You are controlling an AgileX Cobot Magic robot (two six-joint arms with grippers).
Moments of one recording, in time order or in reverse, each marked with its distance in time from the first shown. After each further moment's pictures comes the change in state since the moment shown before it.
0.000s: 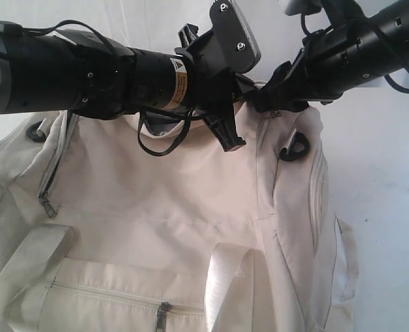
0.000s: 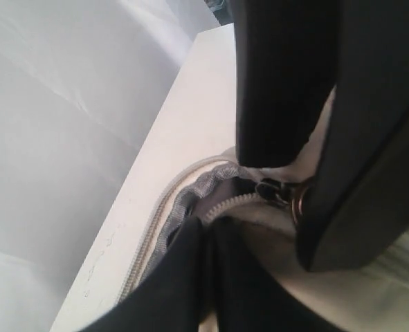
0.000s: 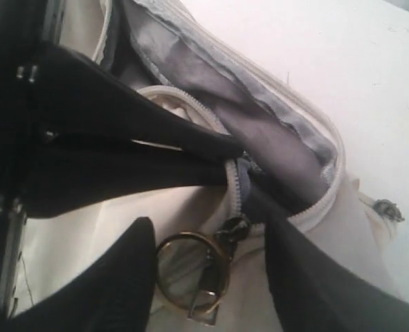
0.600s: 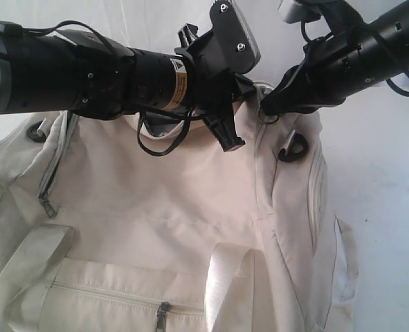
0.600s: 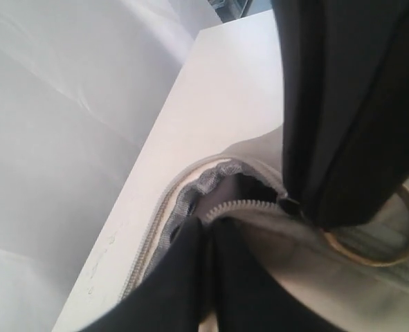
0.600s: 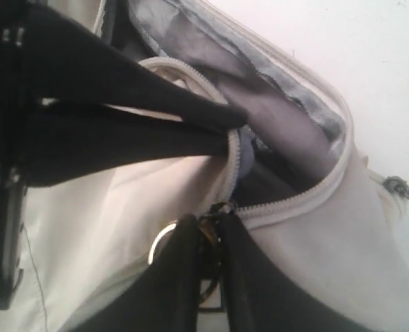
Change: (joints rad) left arm 0.000 0.000 0.000 0.005 0.006 0.000; right arm -0.002 0.003 0.000 -0.034 0.038 0.025
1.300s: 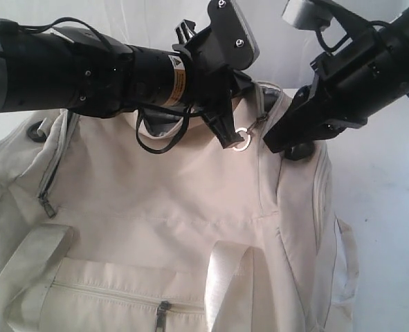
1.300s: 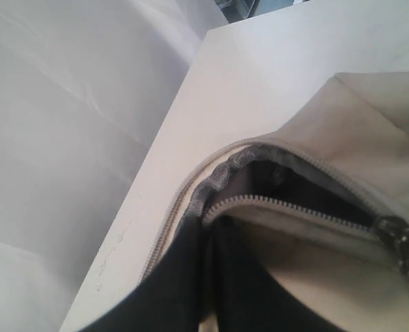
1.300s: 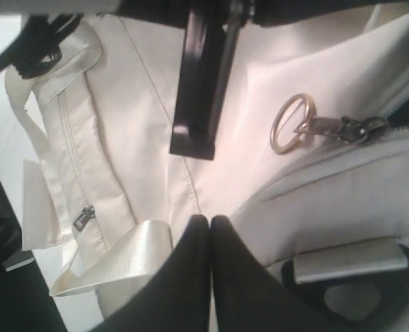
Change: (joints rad) left arm 0.000 -0.008 0.000 0.000 0.017 0.000; right arm 0.002 -0.085 0.000 -0.020 0.350 0.113
